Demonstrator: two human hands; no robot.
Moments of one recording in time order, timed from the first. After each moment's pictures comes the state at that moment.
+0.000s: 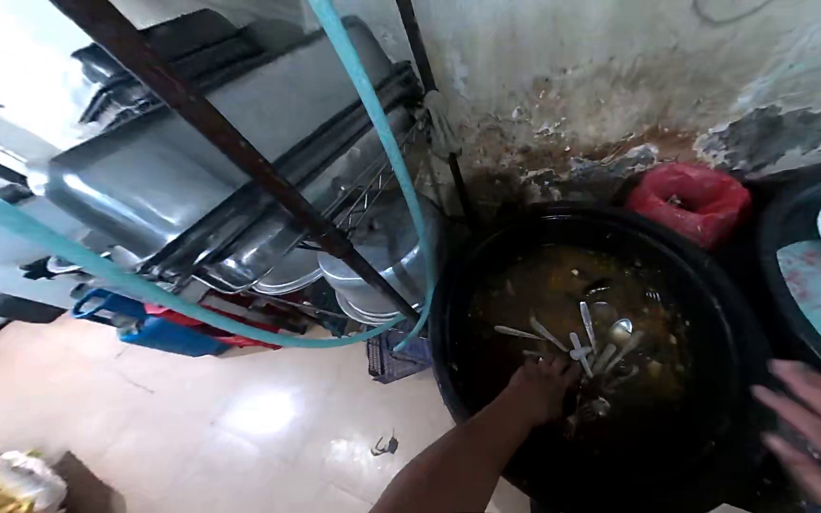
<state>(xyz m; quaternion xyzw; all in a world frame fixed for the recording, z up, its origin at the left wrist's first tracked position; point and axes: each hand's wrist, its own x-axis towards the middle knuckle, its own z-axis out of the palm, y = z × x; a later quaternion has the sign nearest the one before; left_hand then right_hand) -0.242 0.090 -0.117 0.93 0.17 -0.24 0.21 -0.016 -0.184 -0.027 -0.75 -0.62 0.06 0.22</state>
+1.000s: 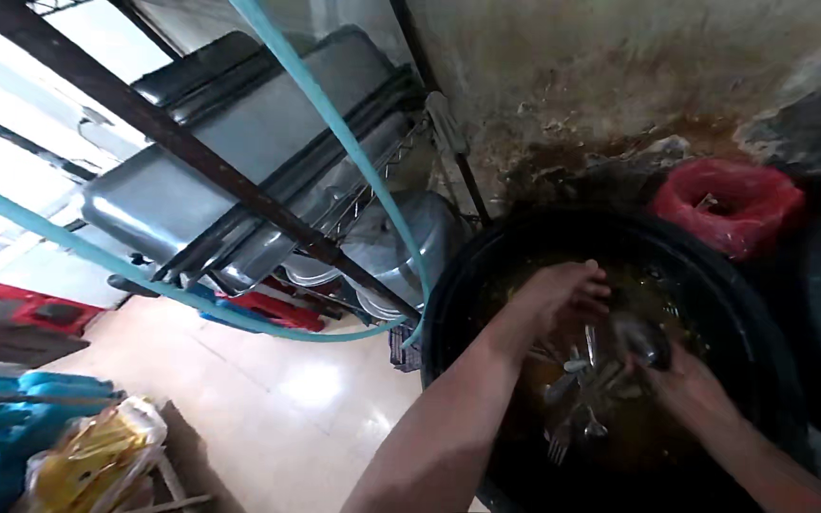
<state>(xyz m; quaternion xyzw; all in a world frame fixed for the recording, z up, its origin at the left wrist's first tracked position) -0.133 0.141 0.025 0.61 0.40 0.01 0.68 -0.030 -0.033 -0.054 -0.74 -0.38 0.36 0.42</state>
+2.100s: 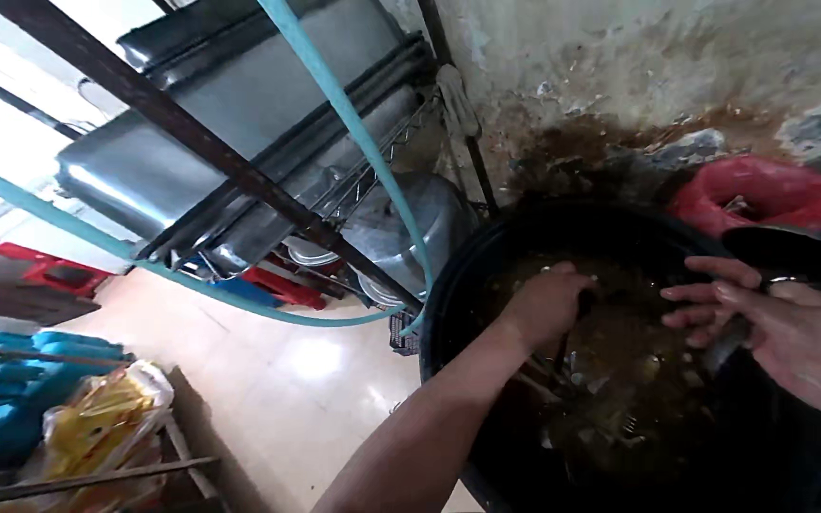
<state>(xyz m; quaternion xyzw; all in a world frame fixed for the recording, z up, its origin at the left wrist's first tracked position) -0.159 0.153 0.018 0.92 0.30 -0.01 0.26 0.039 0.001 0.012 -0.60 -0.32 0.44 0.58</state>
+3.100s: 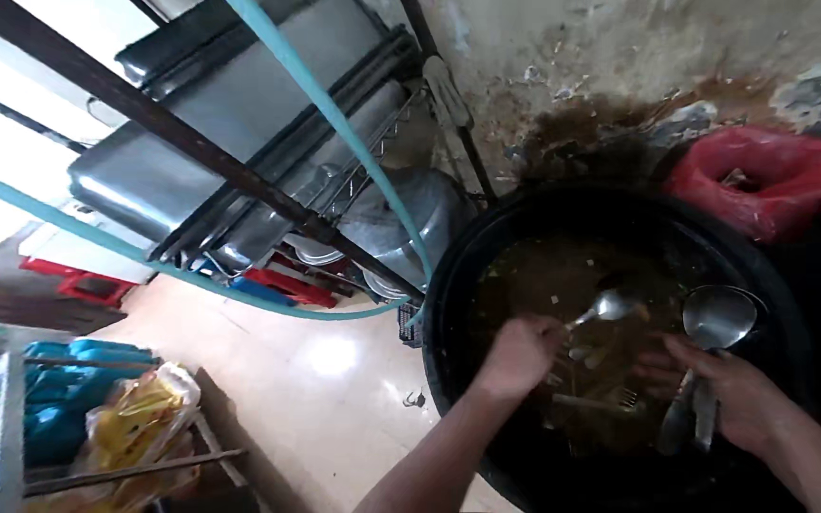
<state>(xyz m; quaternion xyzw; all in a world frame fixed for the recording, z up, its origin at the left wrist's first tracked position) -0.206 0.089 0.006 0.77 0.50 -0.03 0.40 0.003 -0.046 -0.077 -0.57 -0.05 0.61 0.54</state>
